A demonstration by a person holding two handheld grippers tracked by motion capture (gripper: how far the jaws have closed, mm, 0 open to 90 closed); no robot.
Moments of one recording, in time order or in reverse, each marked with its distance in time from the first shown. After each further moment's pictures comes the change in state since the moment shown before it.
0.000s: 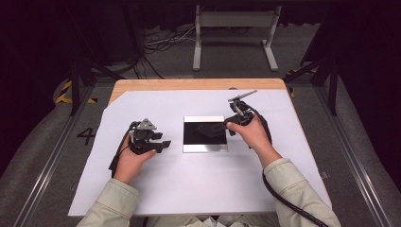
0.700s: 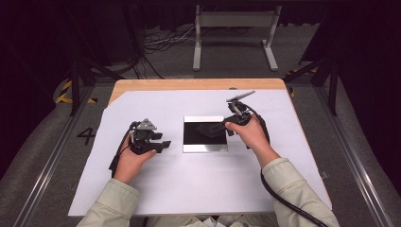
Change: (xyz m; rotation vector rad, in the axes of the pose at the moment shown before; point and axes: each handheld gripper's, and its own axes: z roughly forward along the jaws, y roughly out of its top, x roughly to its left) left arm 0.000 0.000 0.000 0.011 0.000 0.005; right arm 0.000 0.001 0.005 0.029 0.050 0.062
